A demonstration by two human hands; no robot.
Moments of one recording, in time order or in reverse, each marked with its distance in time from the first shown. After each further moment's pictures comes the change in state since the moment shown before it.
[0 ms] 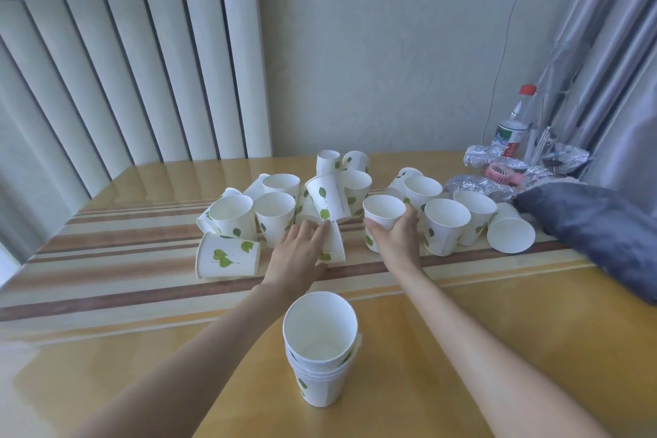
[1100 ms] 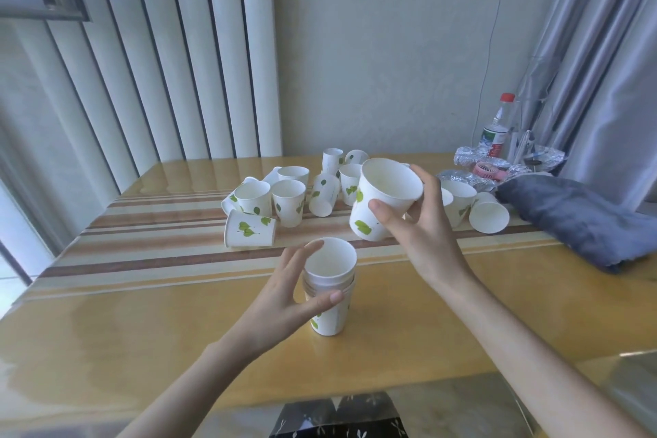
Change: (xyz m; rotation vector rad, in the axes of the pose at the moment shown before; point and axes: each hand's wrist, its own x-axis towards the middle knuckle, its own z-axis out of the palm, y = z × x) left_hand -0.155 0.035 -0.080 -0.833 -0.062 -0.036; right_hand -0.133 -0.083 -0.084 0.225 -0.218 -0.342
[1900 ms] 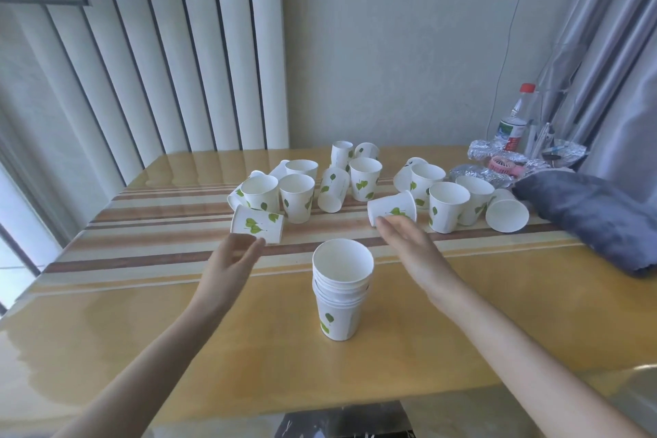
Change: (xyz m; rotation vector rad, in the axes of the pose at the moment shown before) left_hand 0.020 -0.055 -0.052 -0.132 0.420 -0.382; right_hand 0.007 0.040 0.014 -0.083 -0.225 0.426
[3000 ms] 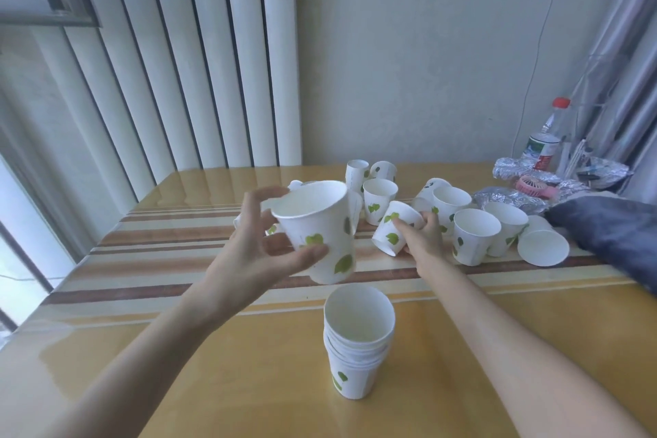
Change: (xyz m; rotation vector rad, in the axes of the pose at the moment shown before) left_hand 0.002 0.105 -0.010 -0.232 -0.279 0.228; right_hand 0.161 0.045 -0.001 0.226 0.420 0.185
